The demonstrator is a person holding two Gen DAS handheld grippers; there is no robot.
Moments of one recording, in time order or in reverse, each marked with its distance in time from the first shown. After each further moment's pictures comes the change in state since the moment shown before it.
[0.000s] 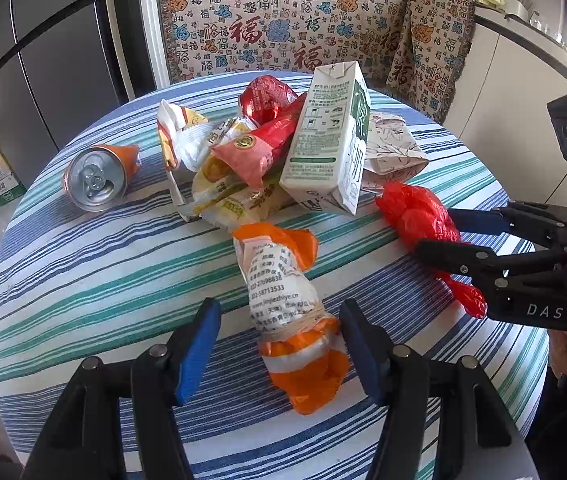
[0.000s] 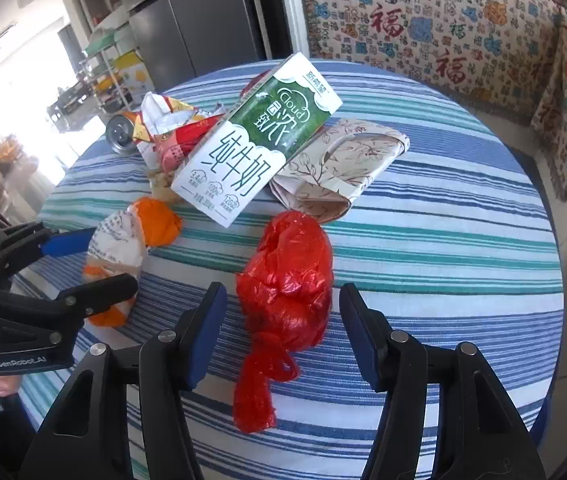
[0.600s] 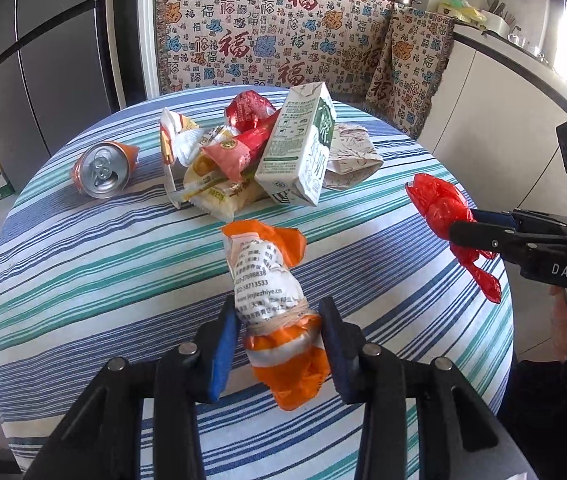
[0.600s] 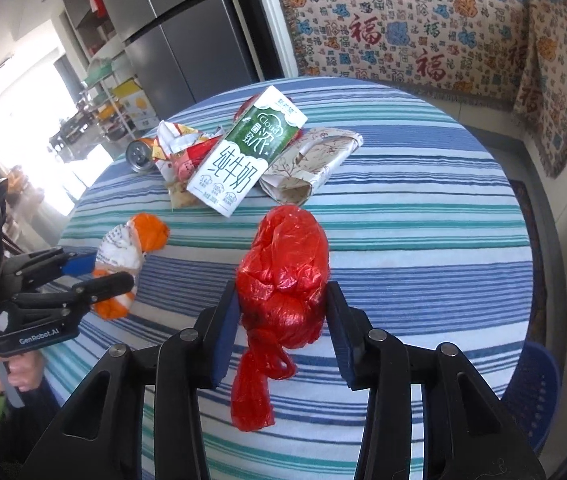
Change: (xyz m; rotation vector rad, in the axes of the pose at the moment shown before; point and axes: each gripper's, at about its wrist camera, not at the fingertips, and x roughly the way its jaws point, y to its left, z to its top) left arm -0.042 -0.015 -0.027 -0.009 -0.061 -0.079; right arm -0.062 -0.018 -0.027 0.084 -0.071 0.031
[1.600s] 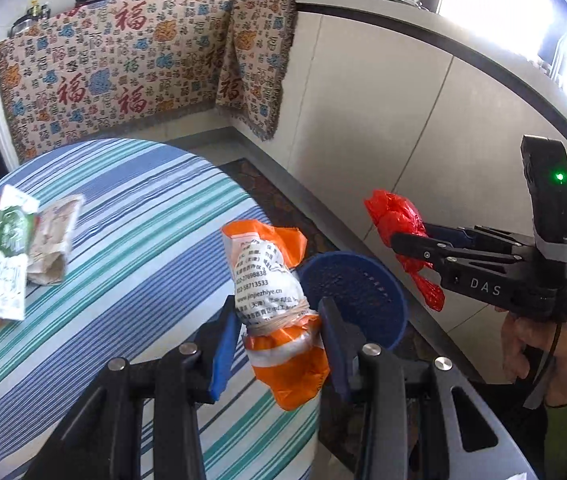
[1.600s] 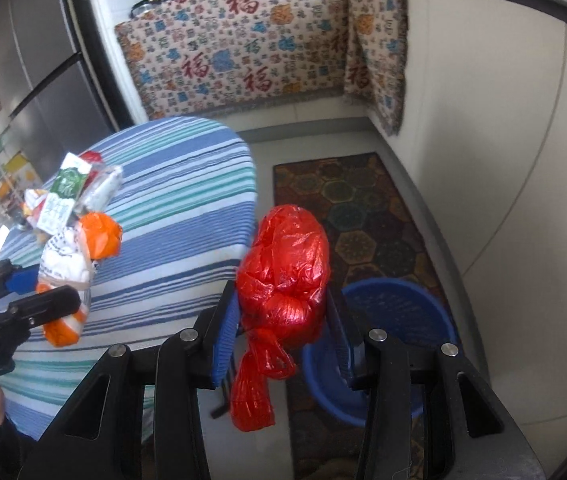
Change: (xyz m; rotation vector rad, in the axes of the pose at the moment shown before) left arm 0.044 -0.242 0.046 0.268 0.005 -0.294; right arm -0.122 -0.148 -0.076 0.297 -0.113 -0.381
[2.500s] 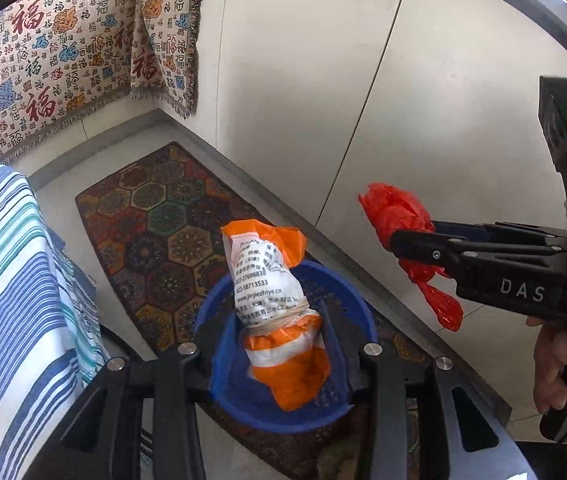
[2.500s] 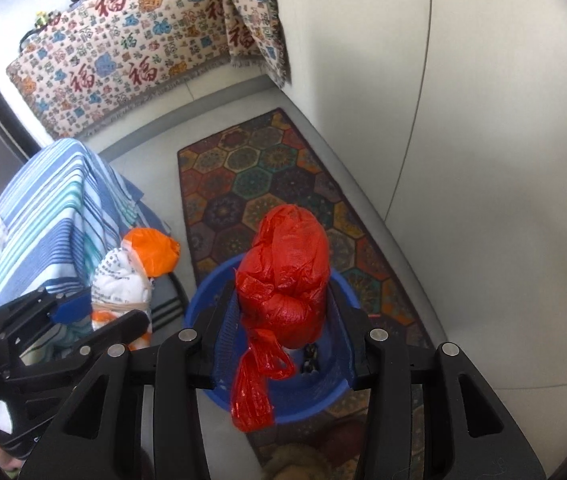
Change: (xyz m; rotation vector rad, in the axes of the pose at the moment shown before) left arm 0.173 -0.104 0.041 0.125 0.108 -0.094; right arm 0.019 -0.160 -0.008 0.246 0.130 -0.135
